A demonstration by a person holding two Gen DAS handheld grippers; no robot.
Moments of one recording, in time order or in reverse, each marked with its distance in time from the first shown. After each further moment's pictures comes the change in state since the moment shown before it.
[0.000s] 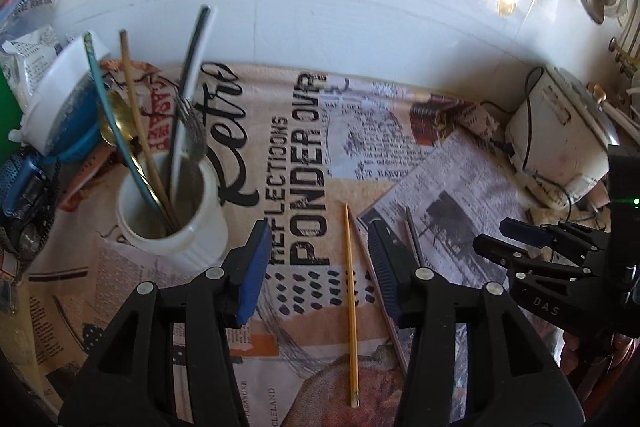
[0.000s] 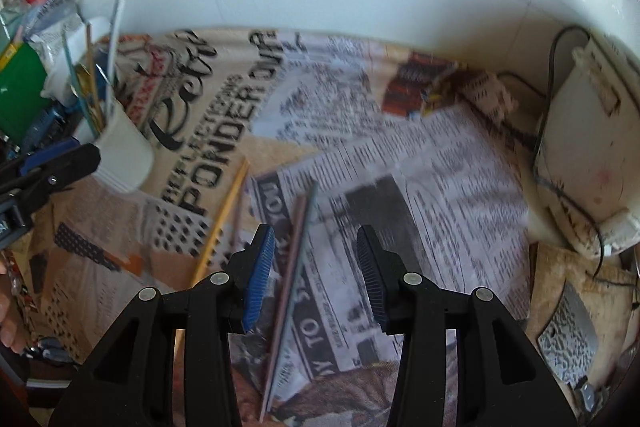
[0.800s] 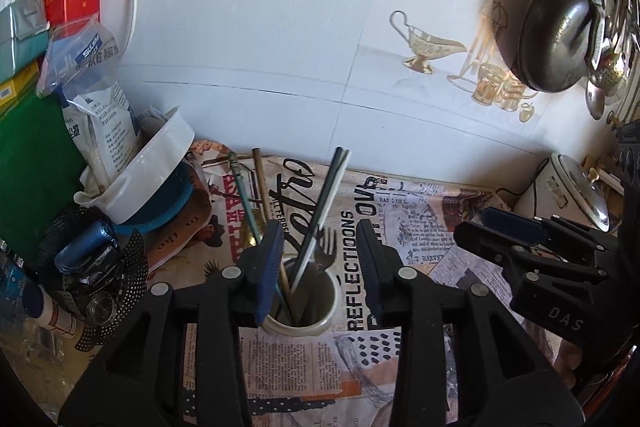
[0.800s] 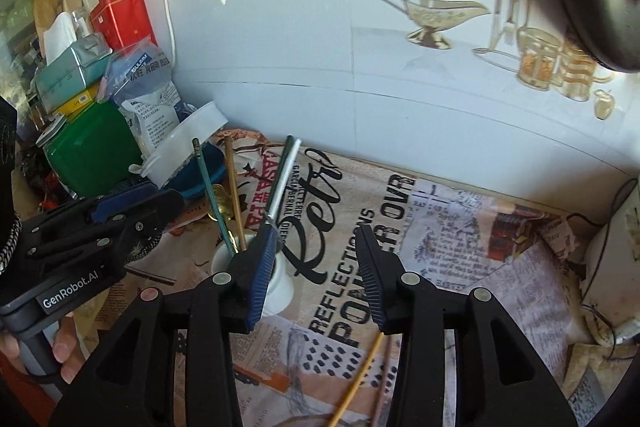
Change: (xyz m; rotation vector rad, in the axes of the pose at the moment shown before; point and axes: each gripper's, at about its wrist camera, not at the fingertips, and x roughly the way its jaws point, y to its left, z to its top) left arm -0.089 0.104 0.057 -0.059 -0.233 0.007; right arm -0.075 0.135 0.086 -0.105 -0.283 0.150
